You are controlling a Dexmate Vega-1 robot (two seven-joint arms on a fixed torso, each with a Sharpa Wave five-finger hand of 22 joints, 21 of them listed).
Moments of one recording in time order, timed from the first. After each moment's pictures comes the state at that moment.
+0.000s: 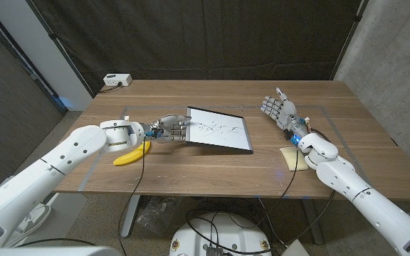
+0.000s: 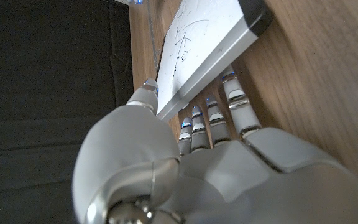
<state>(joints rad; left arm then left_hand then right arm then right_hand) 0.92 0.88 0.29 -1.95 -1.41 0.64 0.33 1.10 0.19 0.23 -0.14 0.21 0.15 0.13 0.22 0.20 0.27 0.10 0.22 0.20 0.33 0.11 0.21 0.19 0.61 0.21 0.26 0.17 -0.99 -0.60 -0.33 -1.54 0.79 0.19 0.09 0.19 0.05 0.23 -0.12 0.18 0.11 0.13 0.20 0.19 0.14 0.15 0.22 0.18 0.09 0.13 0.19 0.18 0.17 0.02 0.22 0.18</state>
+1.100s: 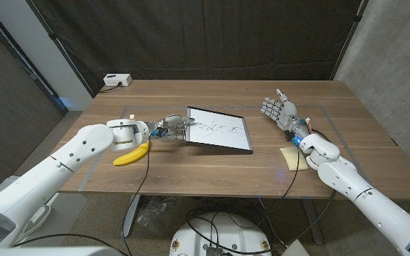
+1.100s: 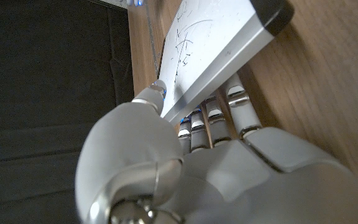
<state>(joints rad) 0.88 0.84 0.33 -1.92 -1.35 0.64 0.30 1.15 0.19 0.32 -0.11 0.20 0.22 0.14 0.23 0.21 0.34 0.11 0.22 0.20 0.42 0.10 0.22 0.19 0.71 0.20 0.26 0.17 -0.99 -0.61 -0.33 -1.54 0.79 0.19 0.10 0.19 0.05 0.23 -0.12 0.18 0.12 0.13 0.20 0.19 0.15 0.15 0.22 0.18 0.10 0.13 0.19 0.18 0.20 0.01 0.22 0.18</state>
